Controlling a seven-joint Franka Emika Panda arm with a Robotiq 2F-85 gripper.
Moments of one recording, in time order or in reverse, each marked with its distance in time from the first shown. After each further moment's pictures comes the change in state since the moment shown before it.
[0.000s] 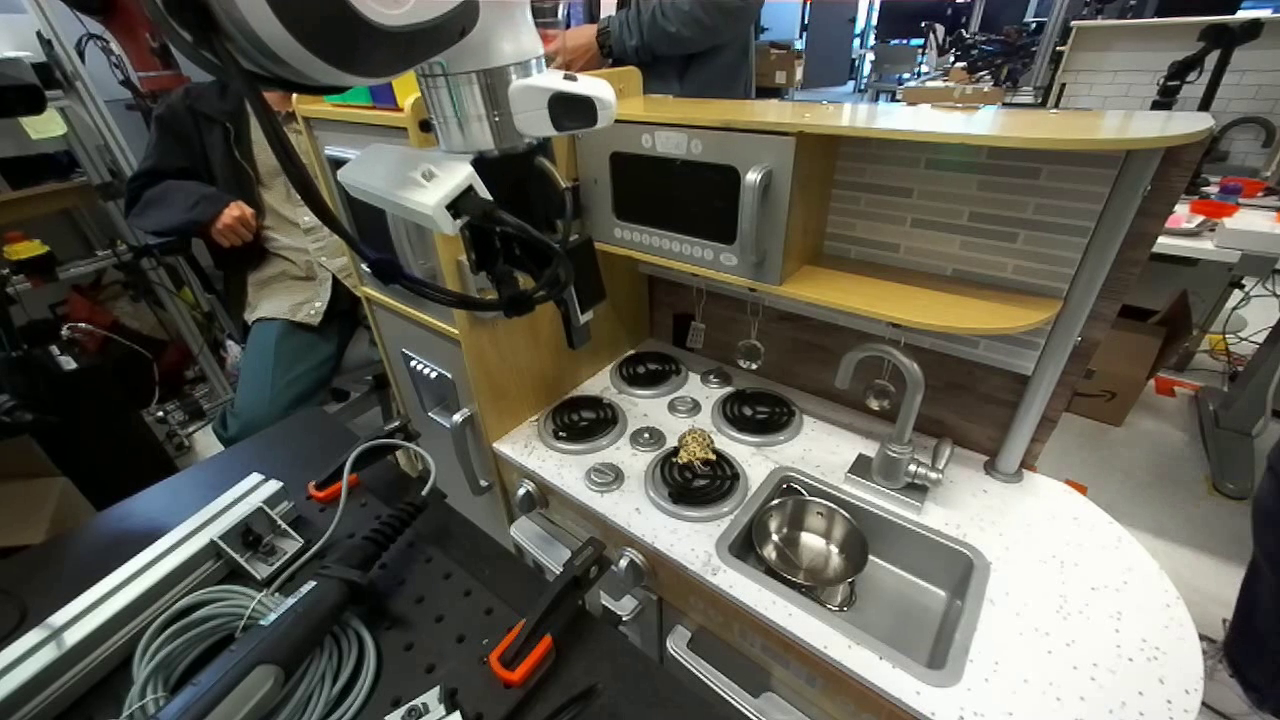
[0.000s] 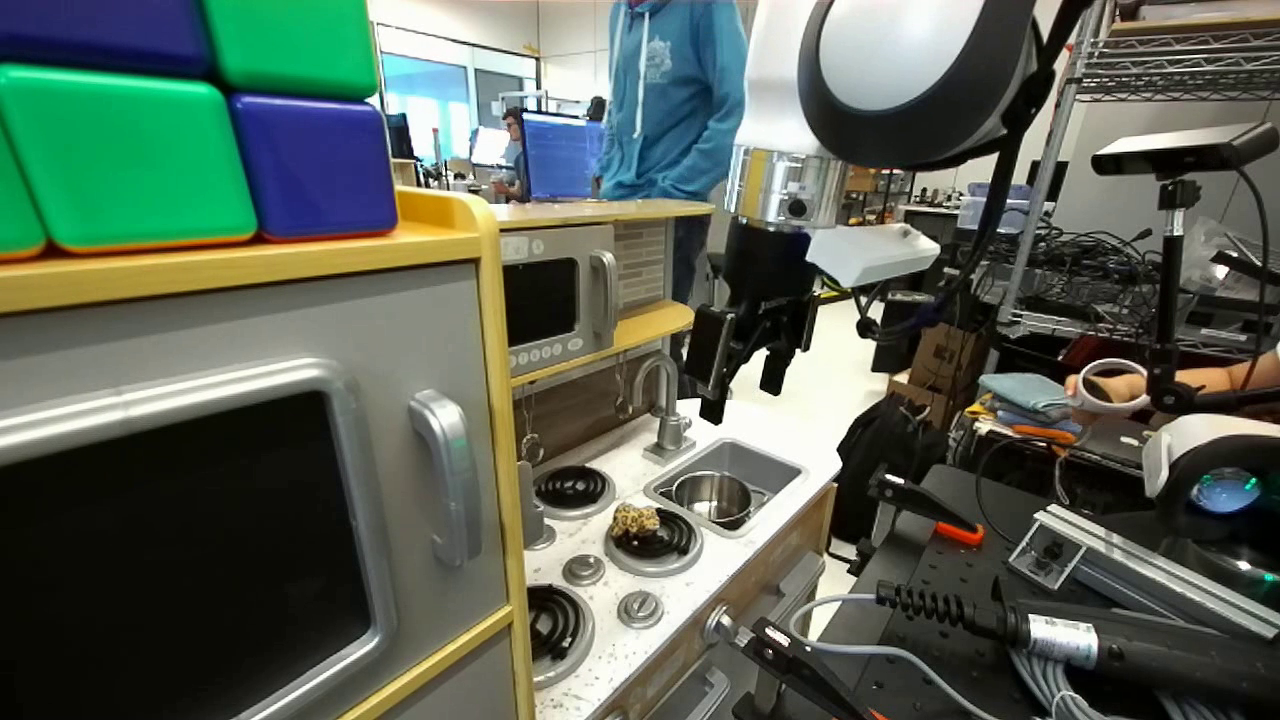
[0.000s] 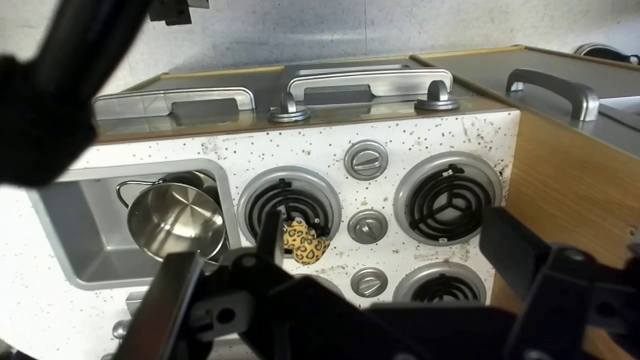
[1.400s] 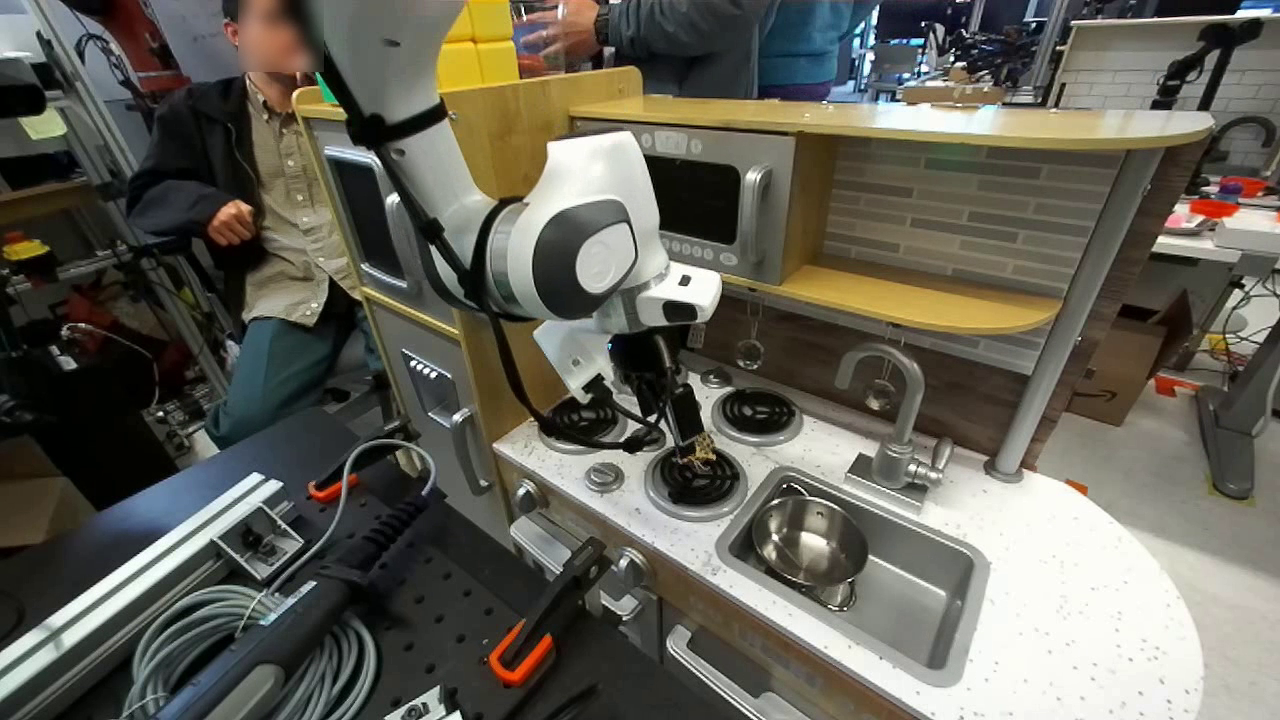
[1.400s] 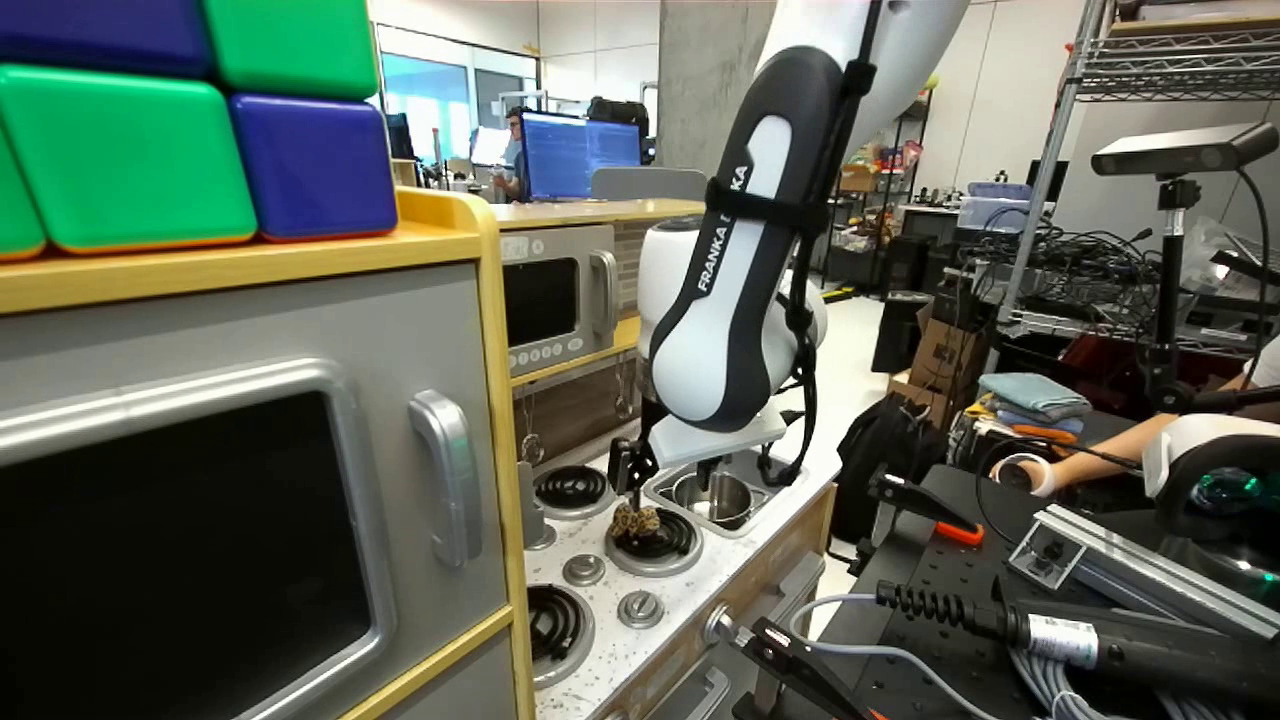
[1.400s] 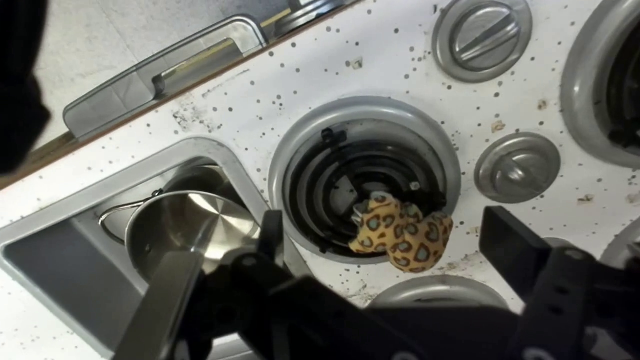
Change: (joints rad) arm 0.266 0.732 -0.310 0.496 0.020 0.247 0.387
